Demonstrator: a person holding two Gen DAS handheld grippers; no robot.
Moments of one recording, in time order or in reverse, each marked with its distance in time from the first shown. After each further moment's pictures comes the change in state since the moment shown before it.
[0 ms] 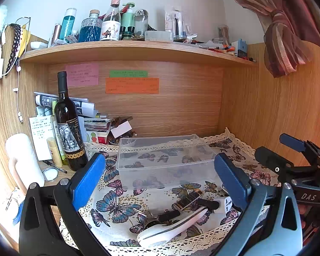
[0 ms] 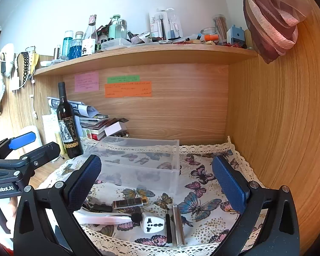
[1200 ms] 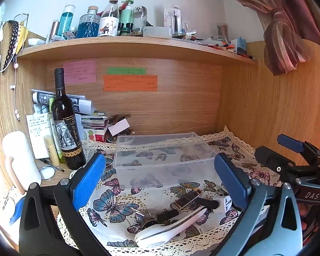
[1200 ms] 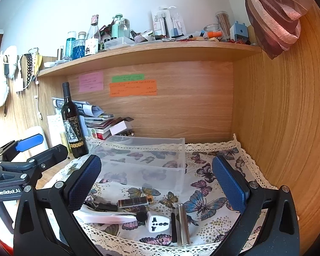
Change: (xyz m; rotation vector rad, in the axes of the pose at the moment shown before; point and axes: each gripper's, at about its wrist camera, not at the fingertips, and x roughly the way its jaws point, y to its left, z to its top) left arm 0.007 0.001 -0.004 -0.008 0.010 -0.009; right arm 0.003 -0.003 -0.004 0.023 0.011 0.041
